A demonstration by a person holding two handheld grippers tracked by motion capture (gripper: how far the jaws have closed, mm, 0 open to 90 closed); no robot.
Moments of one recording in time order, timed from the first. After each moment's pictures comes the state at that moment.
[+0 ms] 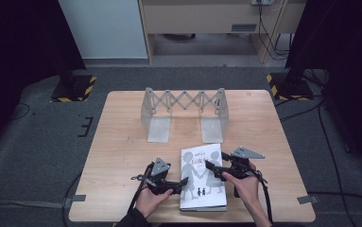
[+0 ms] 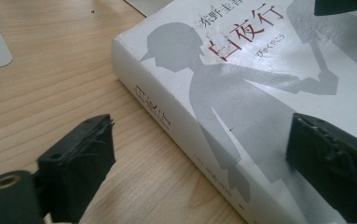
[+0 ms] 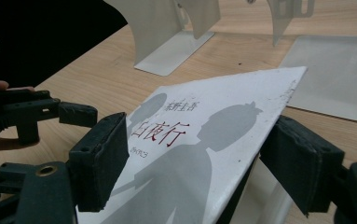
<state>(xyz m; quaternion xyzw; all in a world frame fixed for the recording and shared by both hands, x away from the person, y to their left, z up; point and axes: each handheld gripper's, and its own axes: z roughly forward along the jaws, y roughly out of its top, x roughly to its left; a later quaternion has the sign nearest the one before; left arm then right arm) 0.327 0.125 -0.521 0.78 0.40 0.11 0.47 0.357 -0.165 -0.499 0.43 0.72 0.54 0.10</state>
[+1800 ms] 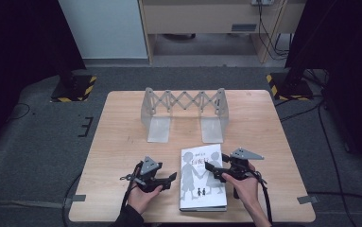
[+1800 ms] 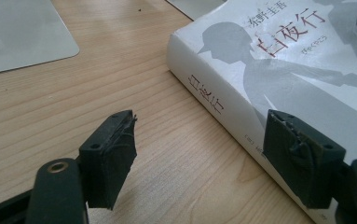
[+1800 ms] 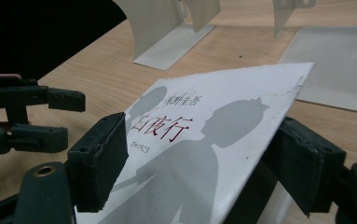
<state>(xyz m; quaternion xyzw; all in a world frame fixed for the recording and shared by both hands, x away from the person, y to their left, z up) 0.328 0.154 -0.518 0.77 0.42 0.14 0.46 0.355 -0.164 -0.505 0.43 0.72 0.53 0.09</state>
